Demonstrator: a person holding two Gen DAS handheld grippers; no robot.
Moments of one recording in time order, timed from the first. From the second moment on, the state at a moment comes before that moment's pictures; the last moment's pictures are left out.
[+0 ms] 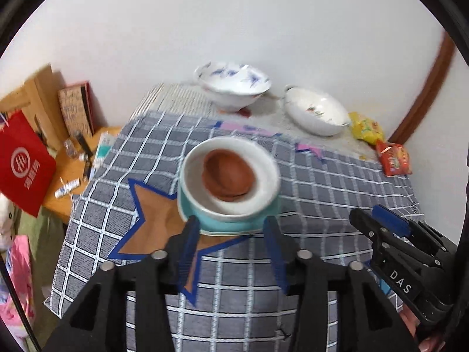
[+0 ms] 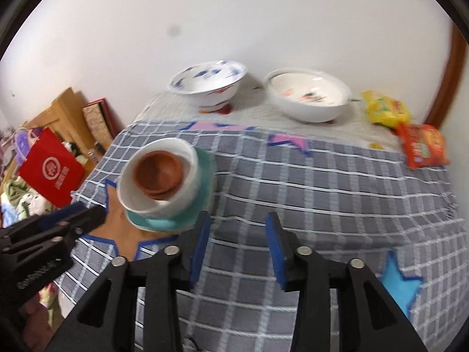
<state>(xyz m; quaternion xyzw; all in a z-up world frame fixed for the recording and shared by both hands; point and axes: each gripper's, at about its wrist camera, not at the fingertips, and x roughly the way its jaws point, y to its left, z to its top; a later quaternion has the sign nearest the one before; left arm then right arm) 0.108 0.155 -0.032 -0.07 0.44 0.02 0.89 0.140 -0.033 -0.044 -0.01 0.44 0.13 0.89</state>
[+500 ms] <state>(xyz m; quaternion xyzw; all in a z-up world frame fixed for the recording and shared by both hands) 0.034 0.049 -0.003 -0.02 0.37 0.00 0.93 0.049 -0.163 -0.007 0.01 0.39 0.00 0.92</state>
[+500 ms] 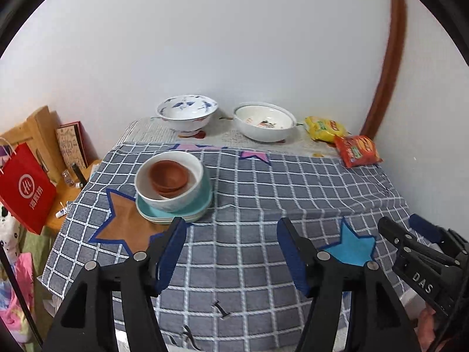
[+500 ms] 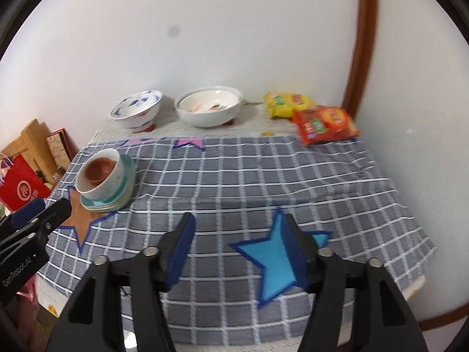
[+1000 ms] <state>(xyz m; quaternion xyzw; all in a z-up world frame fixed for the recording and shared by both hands) -0.017 0.015 0.023 0.00 0.34 0.01 0.94 -0.014 -0.193 0.016 0.01 0.35 -0.02 0.94</state>
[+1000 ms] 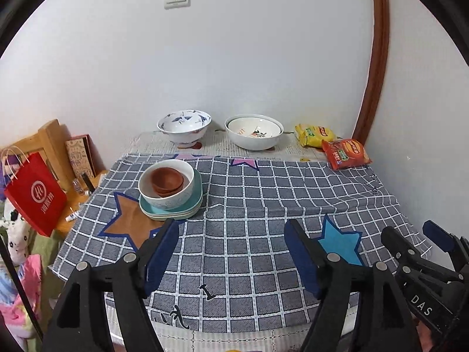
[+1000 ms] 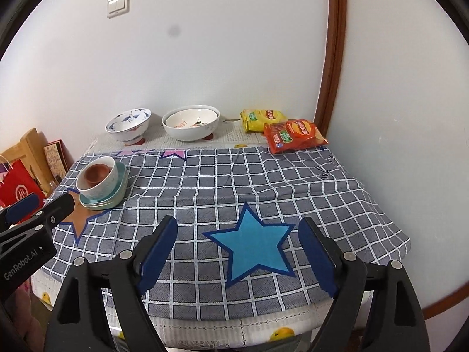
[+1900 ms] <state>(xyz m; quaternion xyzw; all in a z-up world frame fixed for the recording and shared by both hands) -0.028 0.006 0.031 0.00 0.33 0.03 0.94 -0.031 -0.195 0.026 0.01 0.33 -0.02 0.94</state>
